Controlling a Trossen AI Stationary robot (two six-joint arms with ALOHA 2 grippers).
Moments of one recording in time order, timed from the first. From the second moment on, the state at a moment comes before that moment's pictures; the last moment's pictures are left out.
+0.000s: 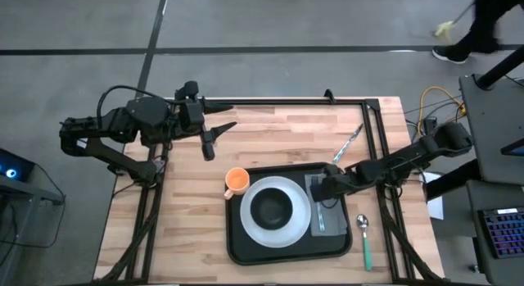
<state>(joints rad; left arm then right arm) -0.13 1.17 1.59 -0.53 -0.49 0.19 0.27 1.30 0.53 -0.35 0.07 1.61</state>
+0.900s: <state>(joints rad) -0.13 1.19 1.58 -0.55 -0.47 0.17 -0.09 0.86 0.62 -1.07 0.78 1.76</state>
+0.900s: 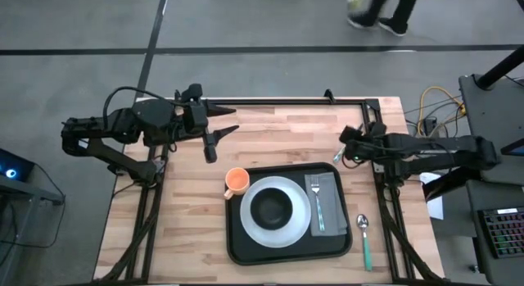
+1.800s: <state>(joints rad) -0.13 1.19 1.58 -0.55 -0.46 0.14 -0.41 1.32 0.50 -0.59 0.57 1.74</state>
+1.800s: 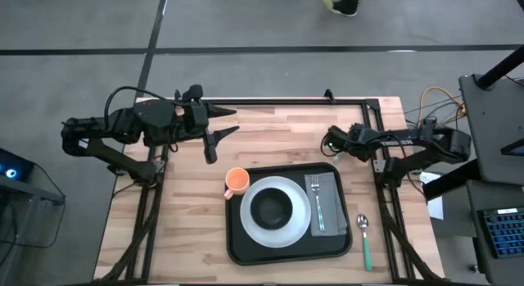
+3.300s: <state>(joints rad) -0.13 1.19 1.59 -0.55 -0.44 0.14 0.45 1.45 0.86 -1.09 0.34 2.20</state>
